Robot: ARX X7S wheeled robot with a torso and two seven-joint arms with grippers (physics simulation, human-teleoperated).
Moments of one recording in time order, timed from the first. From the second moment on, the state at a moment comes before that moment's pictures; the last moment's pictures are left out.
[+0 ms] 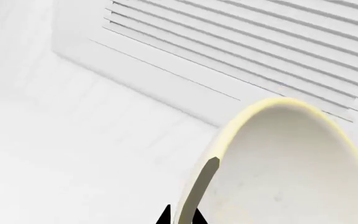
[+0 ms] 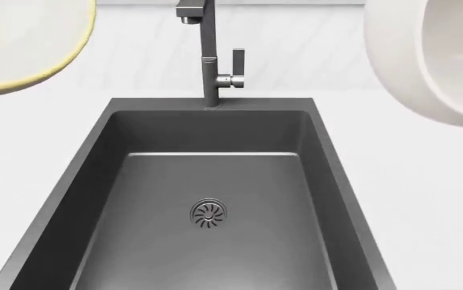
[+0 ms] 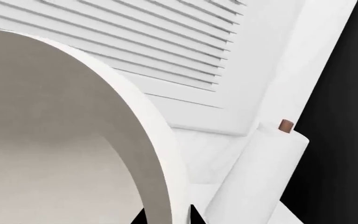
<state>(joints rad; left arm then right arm) -2.00 -1.22 0.90 0.29 -2.40 -0.63 -1.54 2.35 1.19 -1.10 -0.30 2.49 1.20 1.57</state>
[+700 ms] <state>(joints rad) -2.08 -1.14 1.15 0.25 -2.36 -0.73 -1.55 2.35 1.15 -1.09 -0.28 2.49 1.21 1.57</state>
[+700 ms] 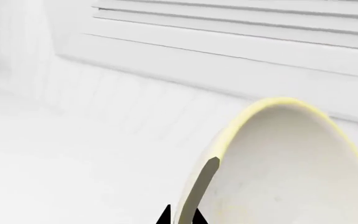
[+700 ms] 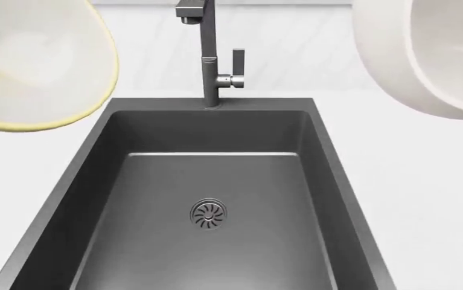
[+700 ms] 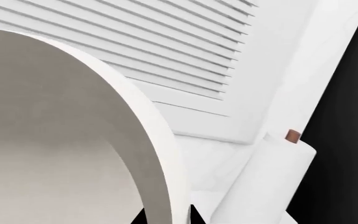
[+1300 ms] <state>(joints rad) -2.07 -1.03 1.25 0.21 -2.32 -0.76 -1.50 2.35 1.14 -1.09 -0.29 2.49 1.20 1.57</state>
